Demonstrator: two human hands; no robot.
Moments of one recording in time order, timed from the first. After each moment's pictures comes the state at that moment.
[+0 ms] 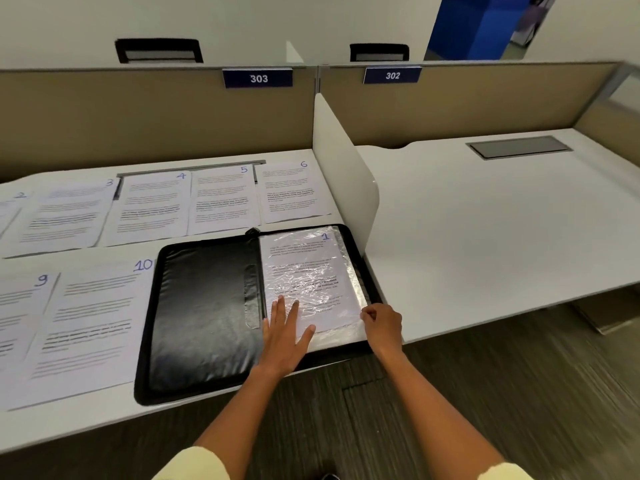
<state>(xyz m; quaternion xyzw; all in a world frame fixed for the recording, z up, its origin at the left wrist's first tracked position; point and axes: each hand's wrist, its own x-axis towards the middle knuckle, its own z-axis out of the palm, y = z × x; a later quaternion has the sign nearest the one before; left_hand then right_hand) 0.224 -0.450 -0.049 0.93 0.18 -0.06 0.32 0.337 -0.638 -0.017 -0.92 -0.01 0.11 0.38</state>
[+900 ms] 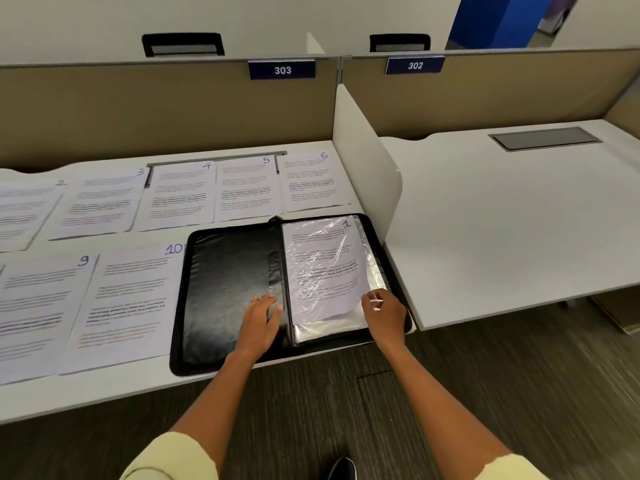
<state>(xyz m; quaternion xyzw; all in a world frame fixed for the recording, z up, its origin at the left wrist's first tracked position) 0.177 -0.380 -0.038 0.86 0.29 0.04 0.42 0.294 -0.609 0.000 -0.87 -0.01 0.07 0.50</state>
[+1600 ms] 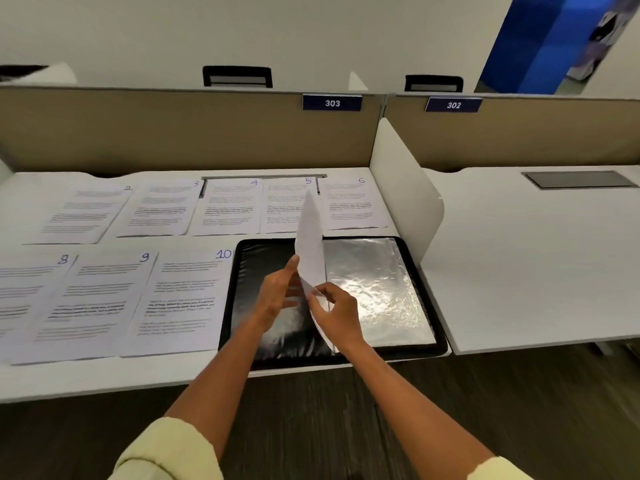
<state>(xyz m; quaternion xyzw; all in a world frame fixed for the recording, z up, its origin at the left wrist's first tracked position) 0.165 -0.335 0.083 0.64 0.32 0.10 0.69 0.214 -0.472 0.054 -0.79 -0.27 0.09 0.53</state>
